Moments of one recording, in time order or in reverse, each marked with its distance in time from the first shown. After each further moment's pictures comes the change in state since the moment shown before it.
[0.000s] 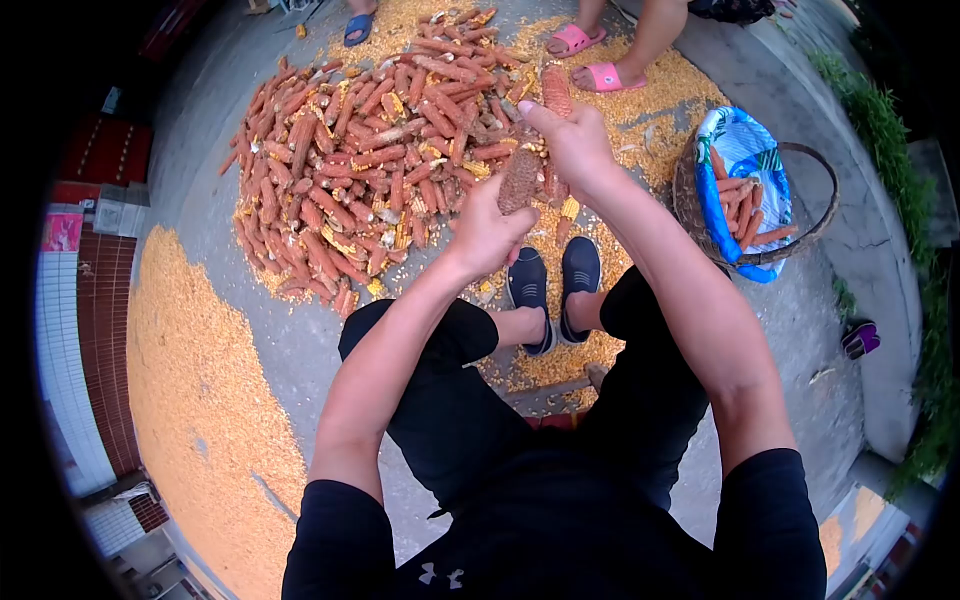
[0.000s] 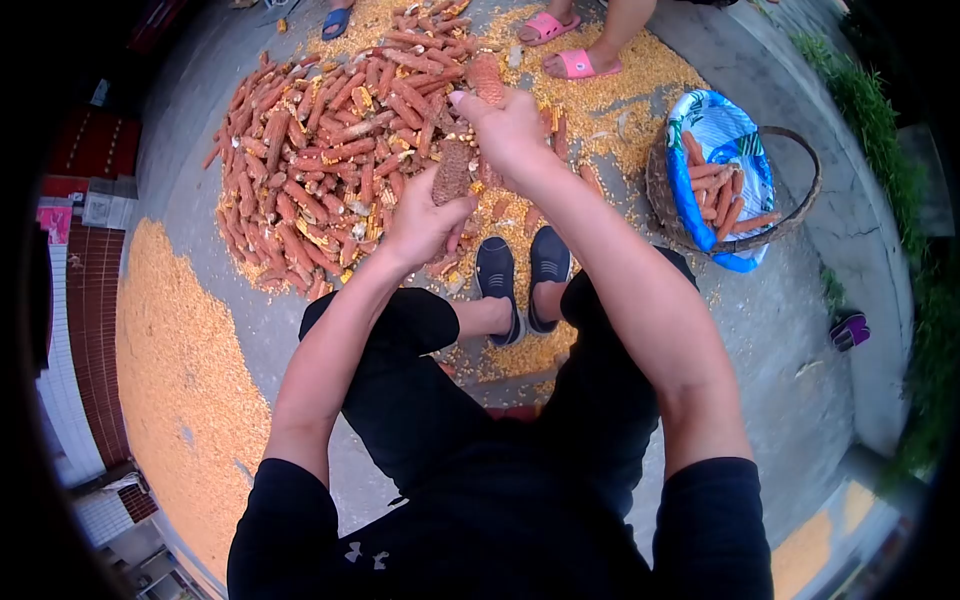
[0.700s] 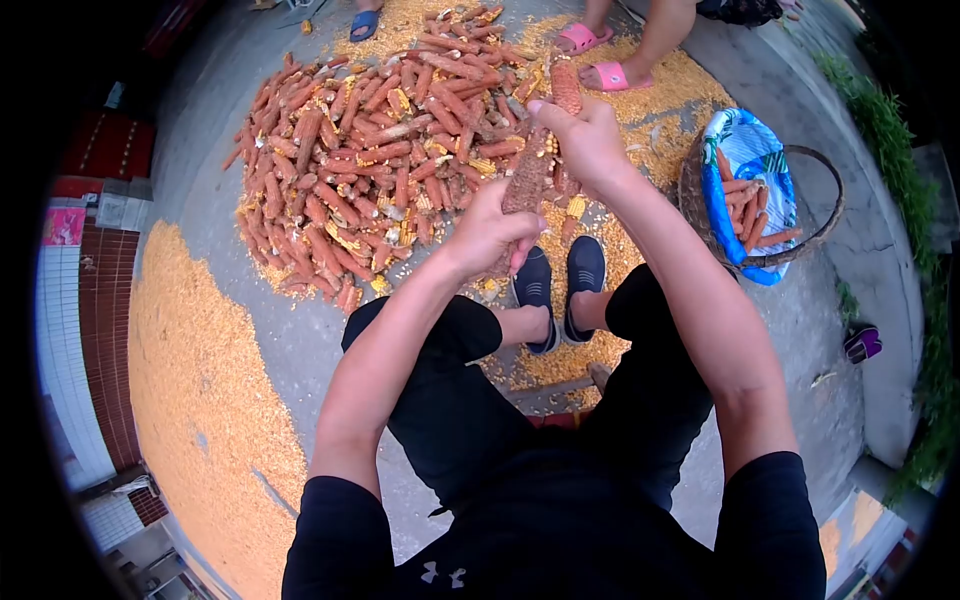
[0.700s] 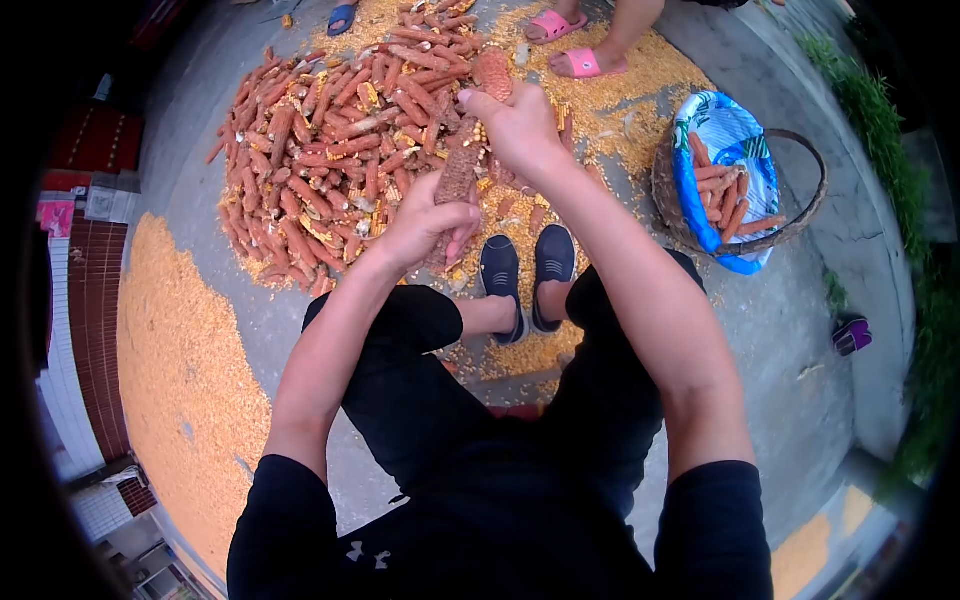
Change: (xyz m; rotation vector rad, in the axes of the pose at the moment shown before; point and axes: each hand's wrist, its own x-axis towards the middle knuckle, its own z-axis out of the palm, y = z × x) left_hand -0.006 0.002 -0.014 -0.292 -0.262 -0.173; right_hand -0.009 -0.012 -0.003 -0.091 0.016 -0.064
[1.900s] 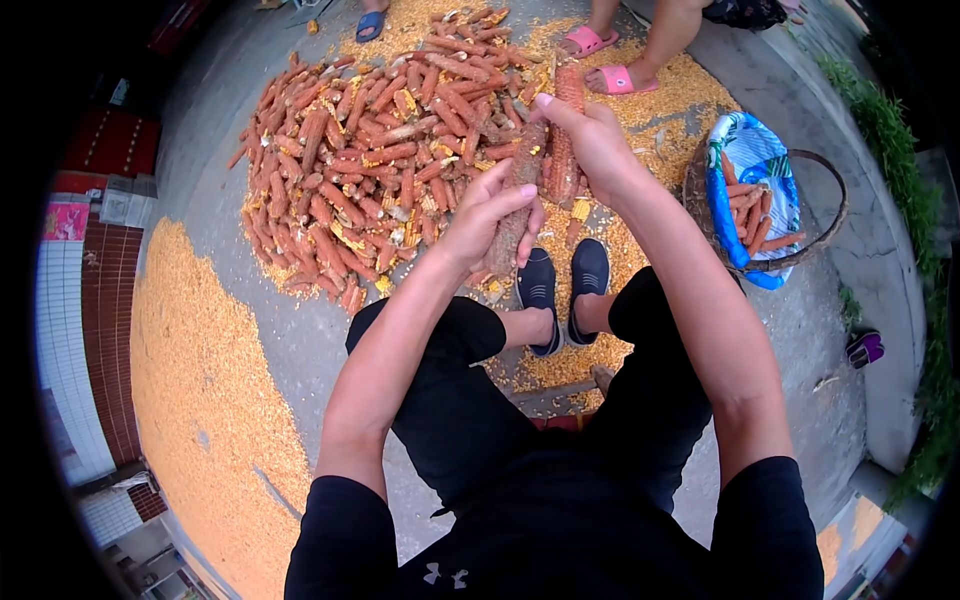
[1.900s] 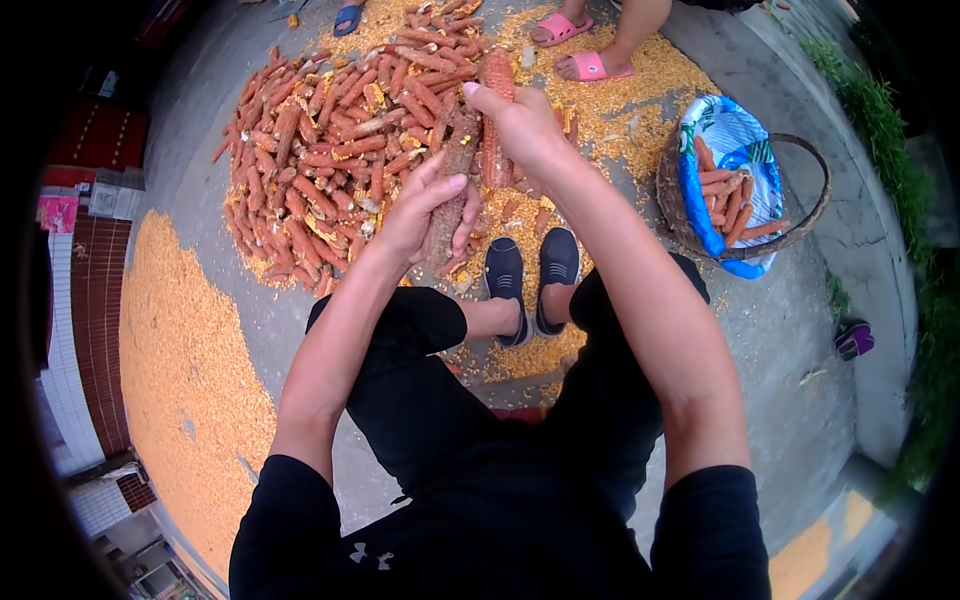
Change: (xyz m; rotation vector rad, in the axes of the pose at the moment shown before) left_hand 0.003 0.008 -0.008 -0.279 -0.032 0.107; right_hand -0.002 -0.016 0.001 0.269 -0.109 0.189
